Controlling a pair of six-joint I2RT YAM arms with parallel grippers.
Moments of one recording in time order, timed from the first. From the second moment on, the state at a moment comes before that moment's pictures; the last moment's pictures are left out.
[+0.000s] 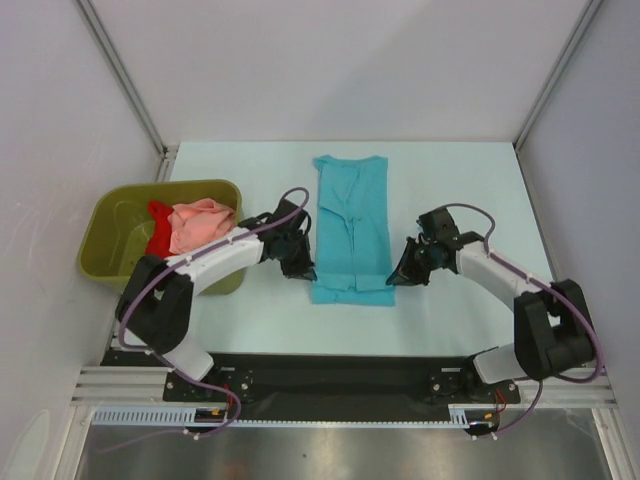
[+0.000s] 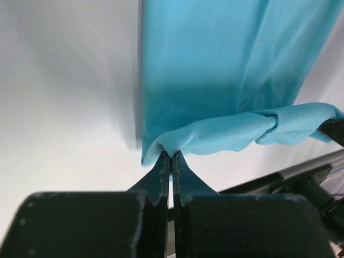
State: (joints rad) left arm -0.62 1.56 1.03 -0.58 0.18 -0.80; right arm 0.35 1.38 0.80 -0.51 -0.38 0.73
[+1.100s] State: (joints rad) left arm -0.43 2.12 1.71 -0.70 0.25 -0.70; right arm 0.17 1.99 1.42 -0.58 -0.52 0.54
